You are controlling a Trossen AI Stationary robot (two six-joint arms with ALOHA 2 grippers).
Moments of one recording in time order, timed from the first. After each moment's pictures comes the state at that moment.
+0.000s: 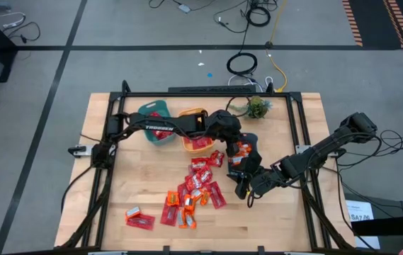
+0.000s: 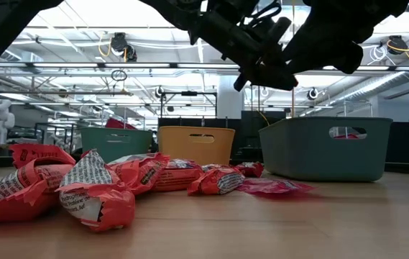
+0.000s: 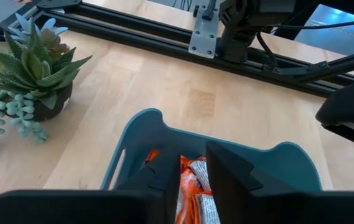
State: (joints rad) left arm 0.12 2.10 1.72 -0.17 0.06 -0.15; right arm 0.49 1.36 0.82 -0.20 0.62 0.76
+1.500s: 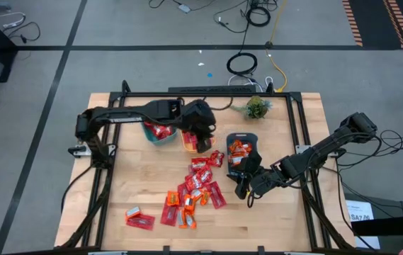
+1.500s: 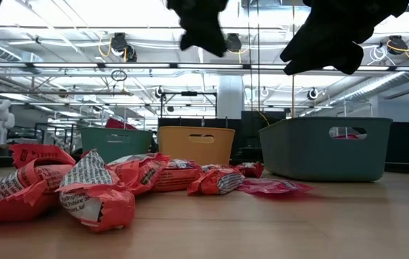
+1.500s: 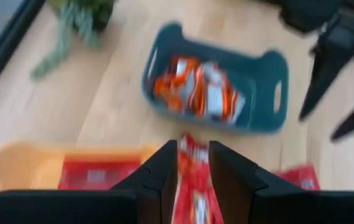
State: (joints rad) left arm 0.12 1.78 1.73 -0.81 0.03 -0.15; right arm 0.49 1.36 0.82 -0.20 0.62 0.77
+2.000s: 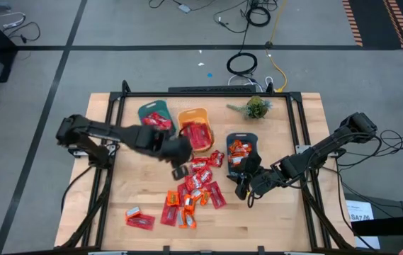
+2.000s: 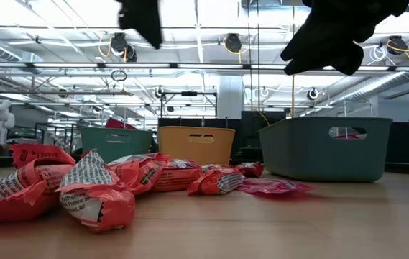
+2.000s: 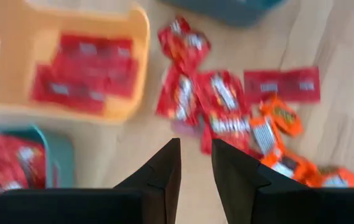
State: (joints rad) left arm -0.17 1.61 1.54 -1.08 -0.19 -0.51; right arm 0.49 1.36 0.82 -0.20 0.60 0.77
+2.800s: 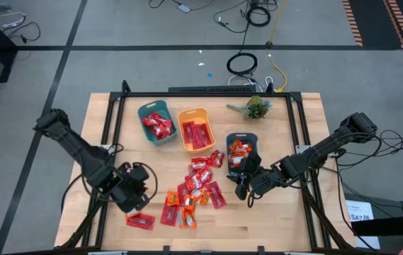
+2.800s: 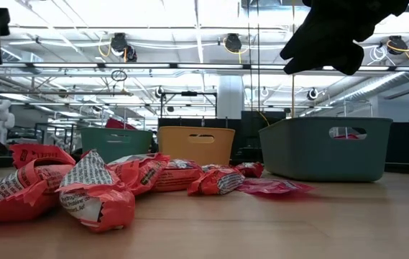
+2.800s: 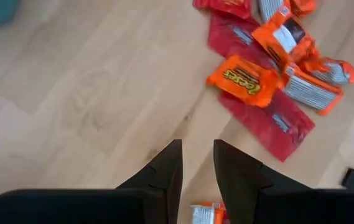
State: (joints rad) left arm -0.74 1.29 1.01 -1.03 -0.31 -1.32; right arm 0.49 1.36 0.82 -0.19 0.60 0.79
